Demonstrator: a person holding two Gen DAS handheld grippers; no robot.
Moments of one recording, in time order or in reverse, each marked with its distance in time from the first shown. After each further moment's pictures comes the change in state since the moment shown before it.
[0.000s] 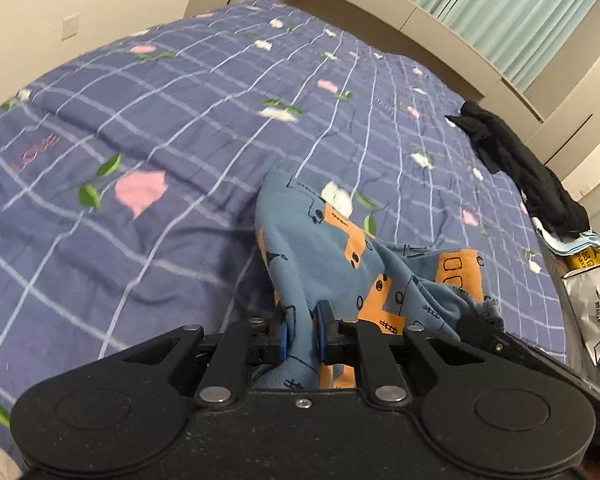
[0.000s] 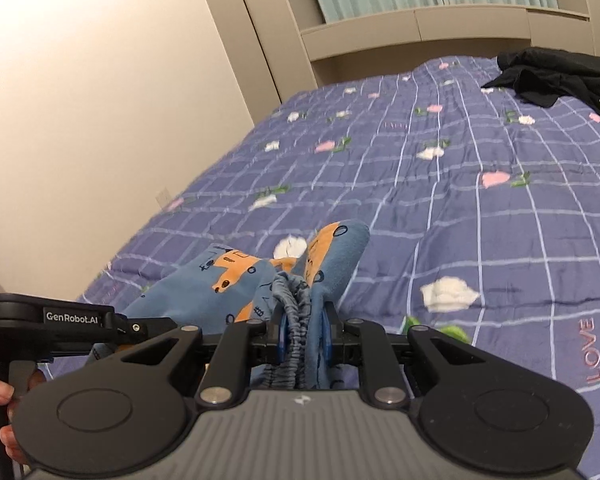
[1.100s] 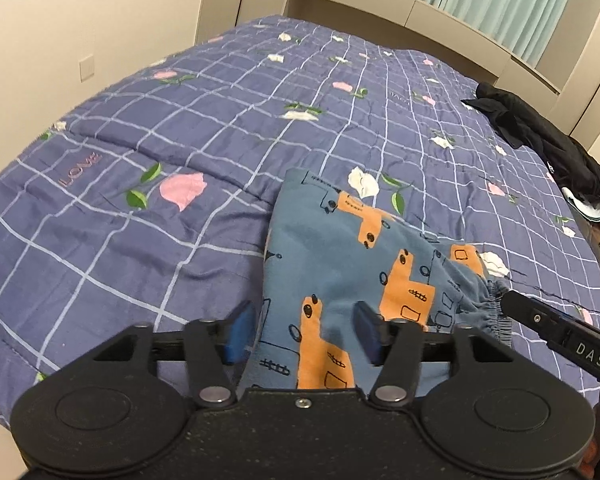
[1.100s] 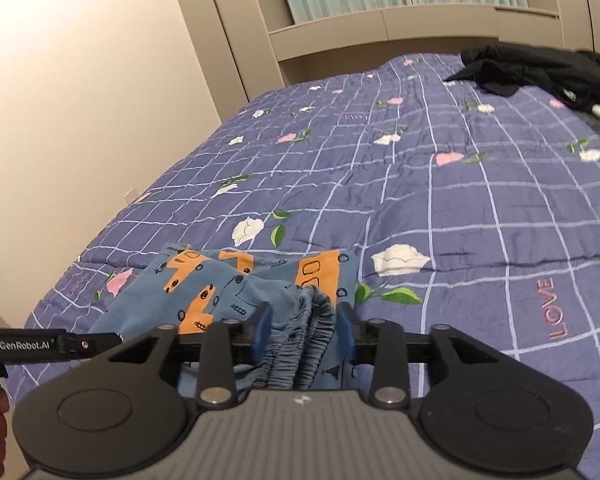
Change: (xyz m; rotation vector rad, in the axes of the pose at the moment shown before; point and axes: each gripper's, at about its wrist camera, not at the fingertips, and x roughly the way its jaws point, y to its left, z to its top) left arm -0.026 -0.011 -0.032 0.129 -0.053 0.145; right arm -0.015 -0.015 -0.025 0.016 -0.027 -0.097
